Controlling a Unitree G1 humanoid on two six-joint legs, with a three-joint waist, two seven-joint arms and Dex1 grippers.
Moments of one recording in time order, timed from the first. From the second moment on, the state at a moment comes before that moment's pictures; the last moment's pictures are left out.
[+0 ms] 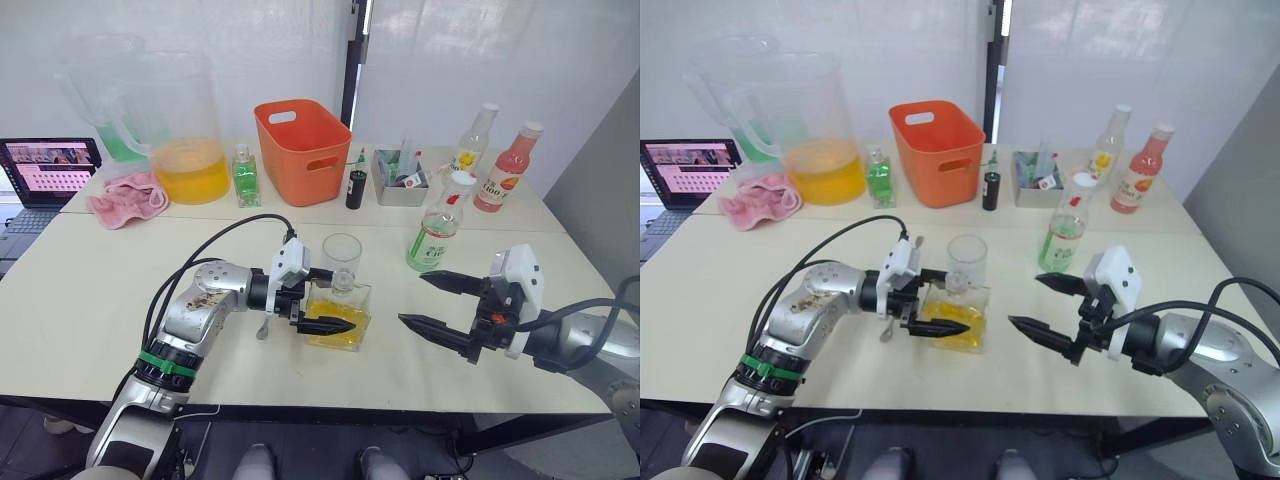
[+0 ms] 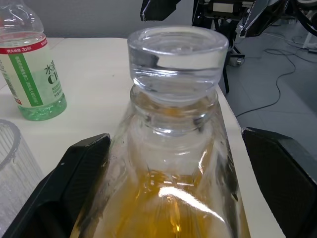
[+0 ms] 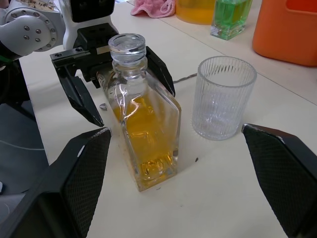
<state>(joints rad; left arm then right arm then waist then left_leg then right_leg) -0.64 0.45 -0.21 0.06 -0.39 0.38 -1.28 -0.09 -0.85 -0.28 -0.65 0.87 0.73 0.71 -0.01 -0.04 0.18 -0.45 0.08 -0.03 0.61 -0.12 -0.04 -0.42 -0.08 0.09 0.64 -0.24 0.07</state>
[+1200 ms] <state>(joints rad) -0.62 0.44 -0.22 0.05 -0.36 0.30 -1.27 -0.43 -0.59 0.08 -0.58 0.76 0.80 0.55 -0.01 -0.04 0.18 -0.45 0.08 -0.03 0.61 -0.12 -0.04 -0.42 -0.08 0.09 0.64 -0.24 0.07</state>
